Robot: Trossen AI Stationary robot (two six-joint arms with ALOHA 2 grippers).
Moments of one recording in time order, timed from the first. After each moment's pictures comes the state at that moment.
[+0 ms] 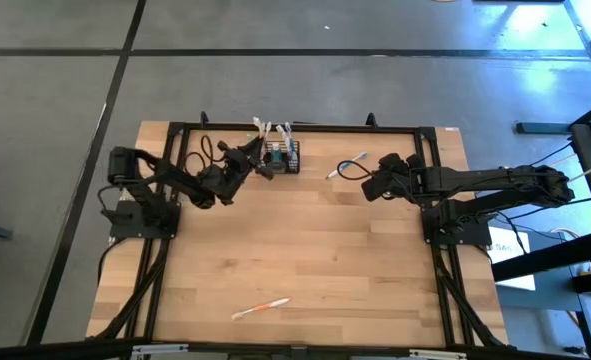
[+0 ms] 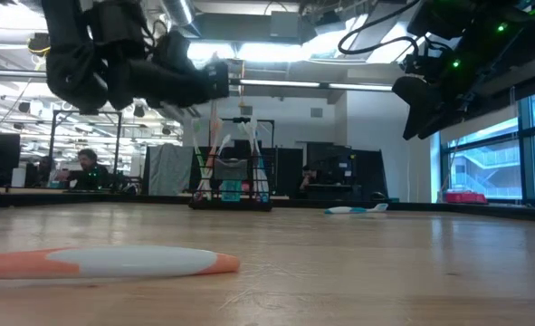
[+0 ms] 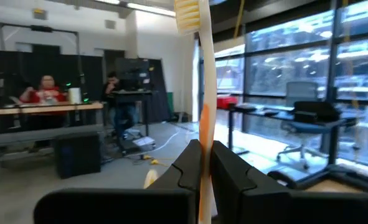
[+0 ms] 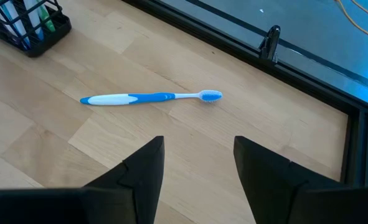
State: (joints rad) left arm 0.18 1.66 0.43 1.57 -0.84 0.21; right arm -0.06 1.06 0.68 -0.72 0.72 0.75
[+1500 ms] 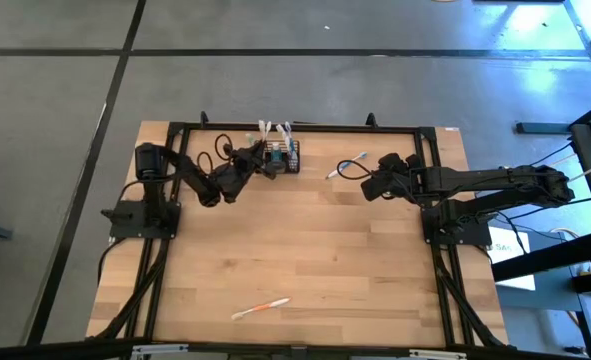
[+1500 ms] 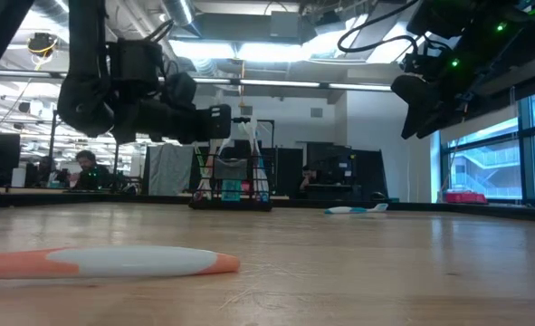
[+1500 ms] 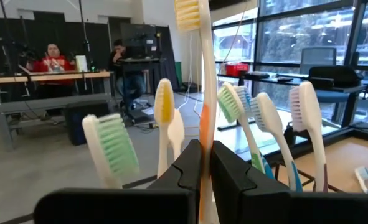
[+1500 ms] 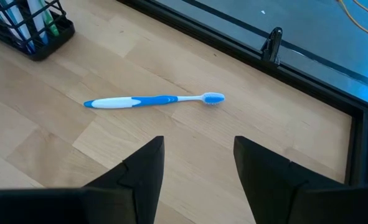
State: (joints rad) left arm 0.28 1.87 0.43 1.57 -0.81 0.06; right arm -0.06 1.06 0.68 -0.70 0.72 0.75
